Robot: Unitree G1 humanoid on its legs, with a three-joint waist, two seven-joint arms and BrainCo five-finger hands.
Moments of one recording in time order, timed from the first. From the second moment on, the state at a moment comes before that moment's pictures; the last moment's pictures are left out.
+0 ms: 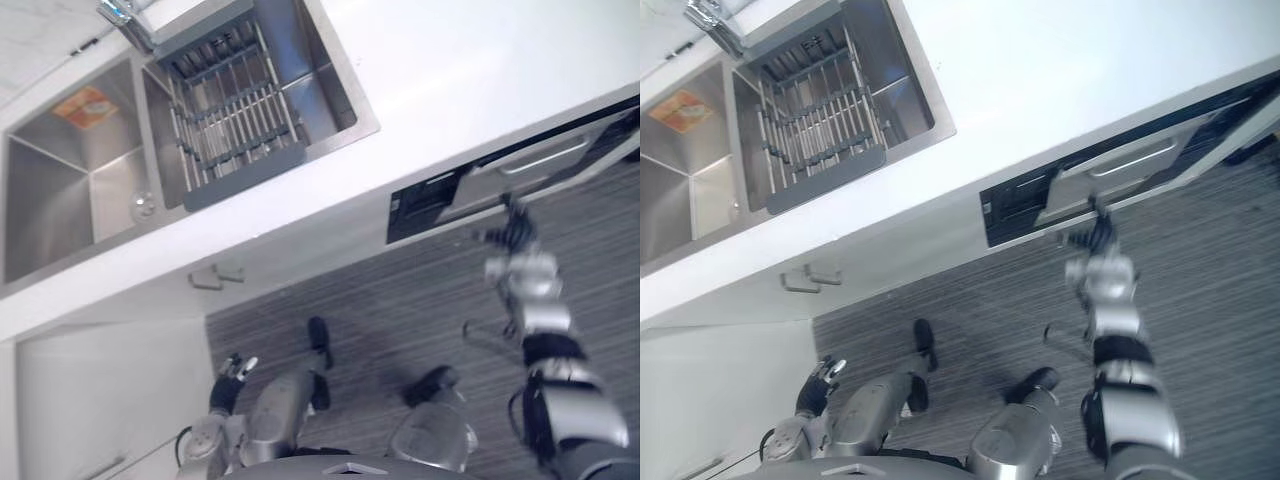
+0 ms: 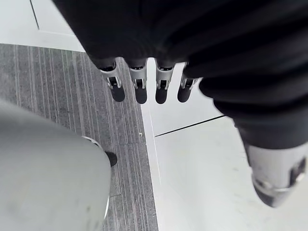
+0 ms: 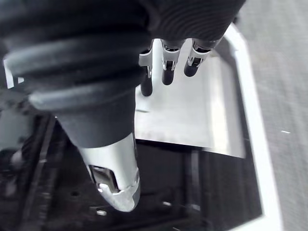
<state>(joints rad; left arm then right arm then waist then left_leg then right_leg) 0.14 0.04 -0.05 0.82 -0.35 -0.26 -0.03 -0.32 -0.46 -0.23 0.72 0.04 -0.14 -0.04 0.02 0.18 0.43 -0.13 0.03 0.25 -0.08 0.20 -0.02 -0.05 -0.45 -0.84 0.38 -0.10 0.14</state>
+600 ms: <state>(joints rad) 0.09 0.11 0.08 0.96 -0.27 -0.17 0.04 0.12 -0.07 -0.36 0.97 0.16 -0.26 0.09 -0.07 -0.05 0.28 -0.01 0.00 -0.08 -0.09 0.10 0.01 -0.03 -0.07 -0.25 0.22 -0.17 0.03</state>
